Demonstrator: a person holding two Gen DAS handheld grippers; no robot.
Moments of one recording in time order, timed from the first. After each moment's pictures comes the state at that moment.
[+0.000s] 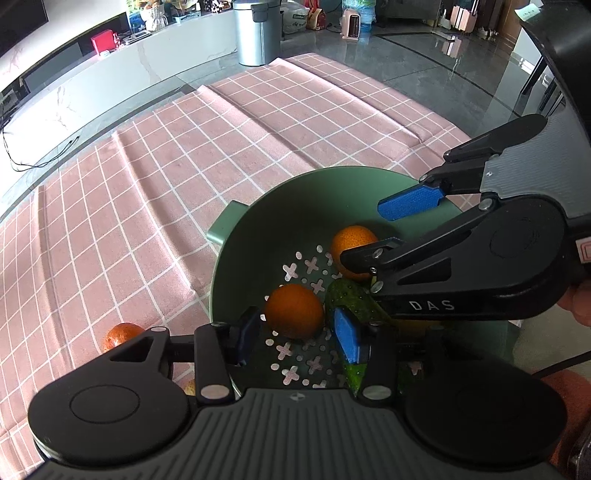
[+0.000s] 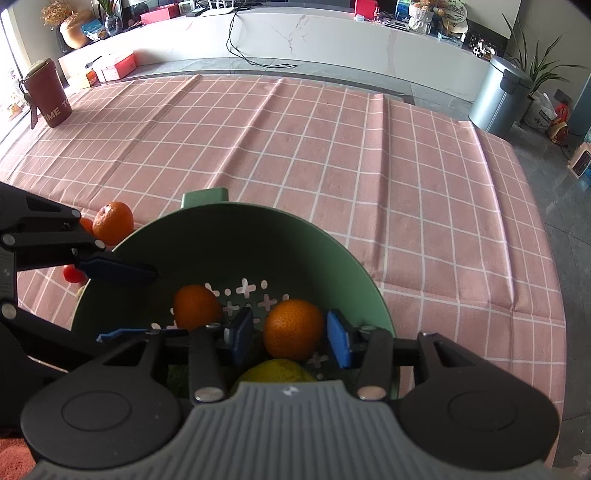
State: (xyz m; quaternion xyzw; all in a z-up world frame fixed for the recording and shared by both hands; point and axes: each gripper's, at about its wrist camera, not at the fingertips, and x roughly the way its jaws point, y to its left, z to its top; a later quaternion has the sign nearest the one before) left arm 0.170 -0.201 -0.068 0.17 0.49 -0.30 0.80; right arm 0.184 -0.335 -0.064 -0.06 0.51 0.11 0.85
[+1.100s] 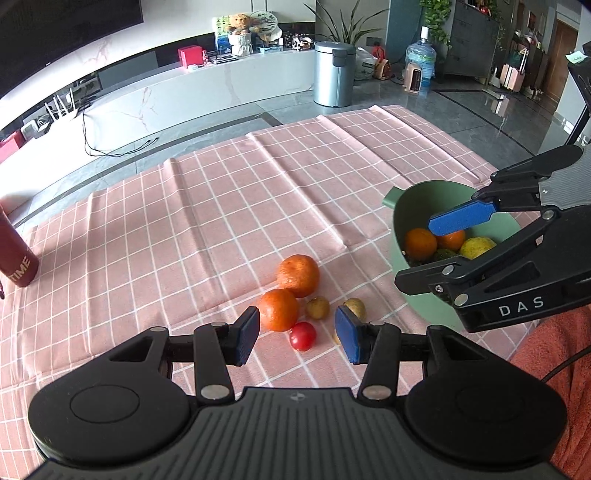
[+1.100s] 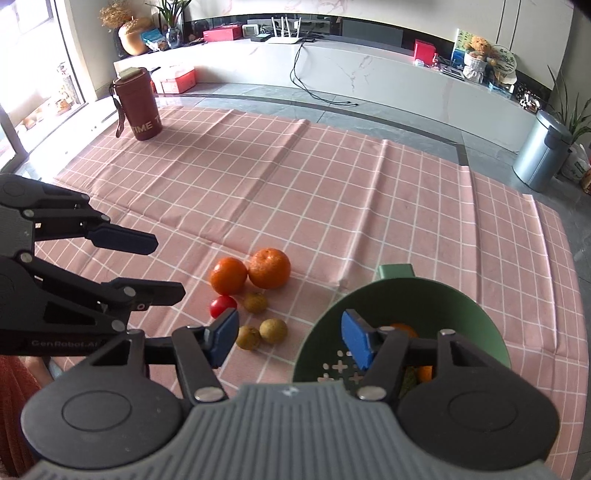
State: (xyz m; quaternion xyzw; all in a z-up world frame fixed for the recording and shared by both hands) left arm 0.133 -0.034 -0.017 0.11 0.43 -0.22 0.87; right arm 0.143 -0.208 0.001 -0.07 0.46 0.19 0.86
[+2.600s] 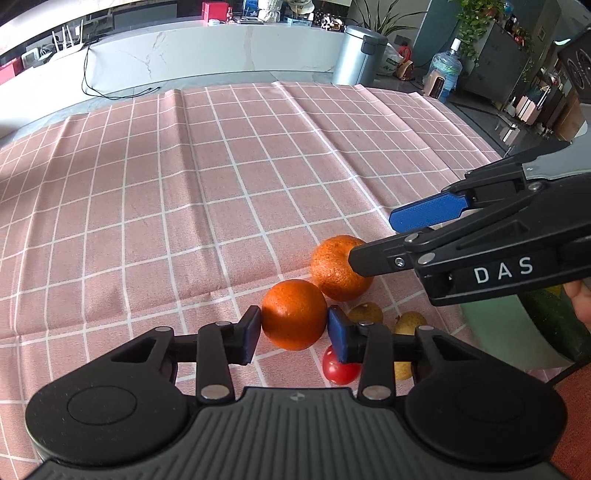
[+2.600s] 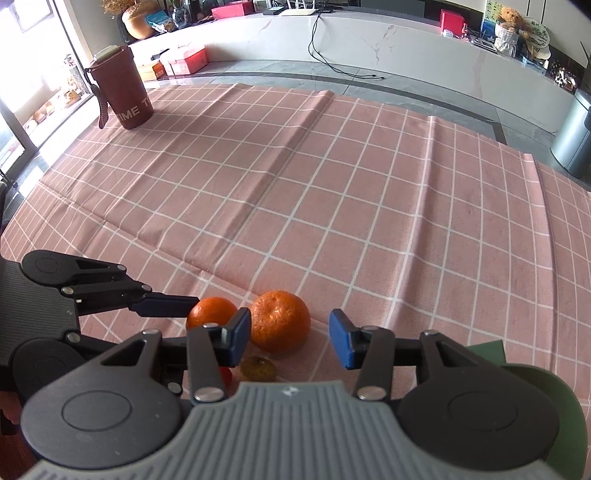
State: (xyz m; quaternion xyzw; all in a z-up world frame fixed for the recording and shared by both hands) left arm 0.188 -0.010 -0.095 0.02 0.48 -0.22 0.85; right arm 0.241 -0.174 -0.068 -0.05 0.50 0.22 0.83
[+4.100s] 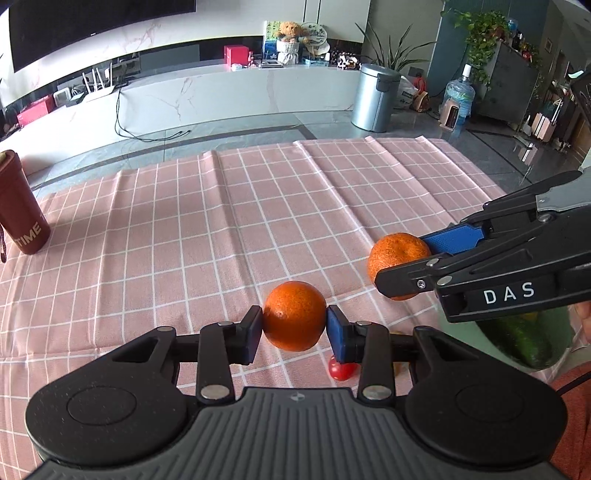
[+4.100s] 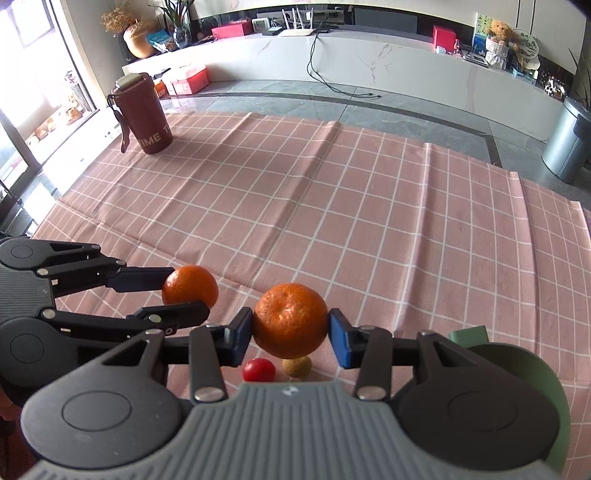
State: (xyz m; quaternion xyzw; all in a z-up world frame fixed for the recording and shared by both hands) left arm 0.150 -0.003 -0.018 0.04 0.42 -0.18 0.89; right arm 0.202 -0.167 -0.011 -0.03 0.48 0.21 0.85
